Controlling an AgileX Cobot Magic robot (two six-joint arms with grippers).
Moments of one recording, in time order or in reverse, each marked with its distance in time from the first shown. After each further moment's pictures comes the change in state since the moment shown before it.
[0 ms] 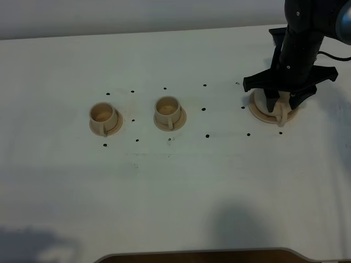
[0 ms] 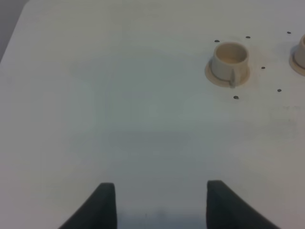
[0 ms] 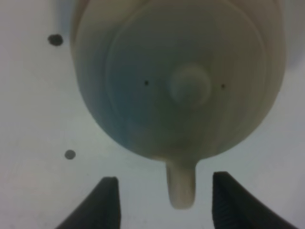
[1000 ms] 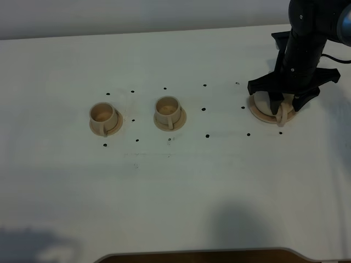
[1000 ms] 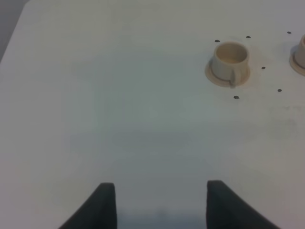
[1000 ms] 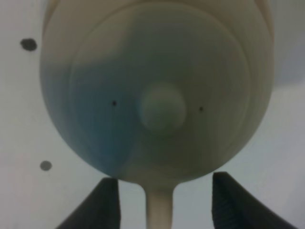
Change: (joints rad) left arm 0.000 0.000 0.000 0.000 0.000 0.000; right arm -0.029 0.030 -0.001 0.000 -0.018 -0.055
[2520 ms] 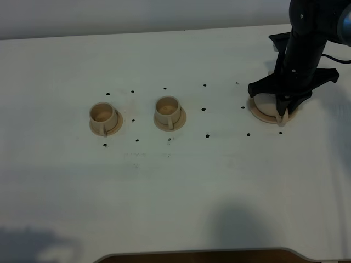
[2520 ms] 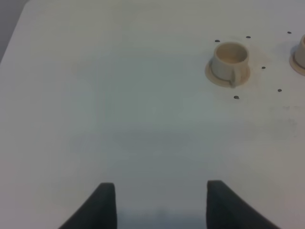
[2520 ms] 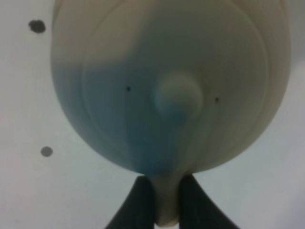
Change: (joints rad) left arm 0.000 0.000 0.000 0.000 0.000 0.000; right arm 0.000 0.001 0.000 0.018 0.014 -0.071
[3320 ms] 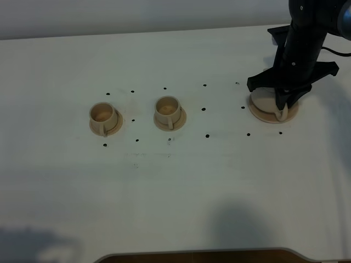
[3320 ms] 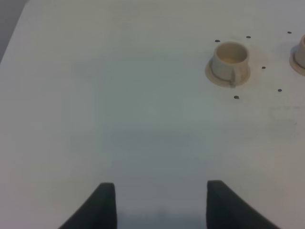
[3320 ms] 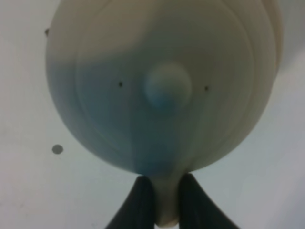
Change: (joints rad) left arm 0.000 0.000 0.000 0.000 0.000 0.000; right arm 0.000 0.002 -0.055 0.003 0.049 -0.012
